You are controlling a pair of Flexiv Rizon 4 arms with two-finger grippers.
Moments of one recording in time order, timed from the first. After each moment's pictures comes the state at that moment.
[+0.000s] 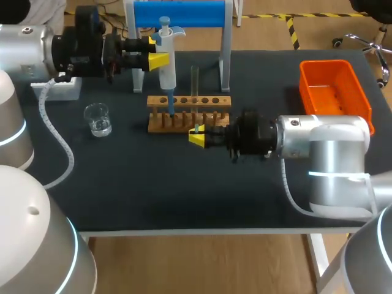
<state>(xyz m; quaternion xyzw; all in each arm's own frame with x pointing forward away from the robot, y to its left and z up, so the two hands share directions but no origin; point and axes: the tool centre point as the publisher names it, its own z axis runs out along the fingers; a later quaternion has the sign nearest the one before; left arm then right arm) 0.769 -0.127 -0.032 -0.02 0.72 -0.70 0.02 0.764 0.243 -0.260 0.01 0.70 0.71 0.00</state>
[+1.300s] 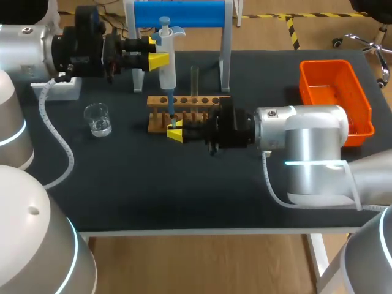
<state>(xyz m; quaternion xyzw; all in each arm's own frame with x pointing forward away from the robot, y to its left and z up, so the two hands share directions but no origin) 0.769 -0.127 -0.032 -0.02 0.72 -0.70 0.02 0.770 0.293 -0.250 0.02 0.71 0.70 -0.02</state>
